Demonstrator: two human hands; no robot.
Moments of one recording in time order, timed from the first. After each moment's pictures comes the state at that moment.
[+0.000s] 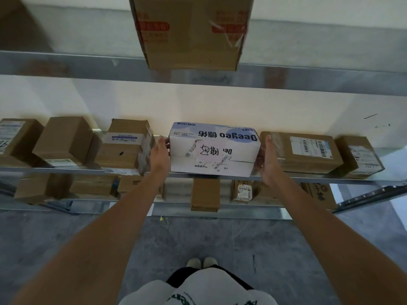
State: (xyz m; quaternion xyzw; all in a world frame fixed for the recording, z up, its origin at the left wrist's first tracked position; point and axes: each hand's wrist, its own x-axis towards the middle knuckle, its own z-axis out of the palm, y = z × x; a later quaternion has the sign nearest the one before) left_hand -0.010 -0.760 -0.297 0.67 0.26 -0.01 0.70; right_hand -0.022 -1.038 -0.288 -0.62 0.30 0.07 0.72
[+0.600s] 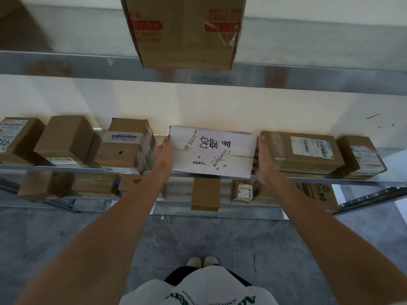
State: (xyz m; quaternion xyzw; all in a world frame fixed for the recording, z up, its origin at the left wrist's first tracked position) left_hand -0.001 -0.769 -0.301 0.69 0.29 -0.05 0.67; right_hand -0.017 -1.037 -0.294 -0.62 0.33 0.13 0.70
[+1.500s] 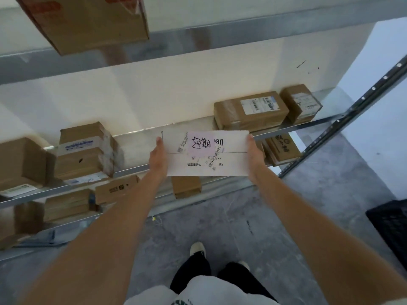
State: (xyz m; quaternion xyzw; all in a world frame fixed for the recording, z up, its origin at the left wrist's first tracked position) left_hand -0.062 -0.839 -0.291 0.75 0.22 -0.15 0.60; right_hand -0.135 -1.073 -0.293 -0.57 0.45 0.03 0.69
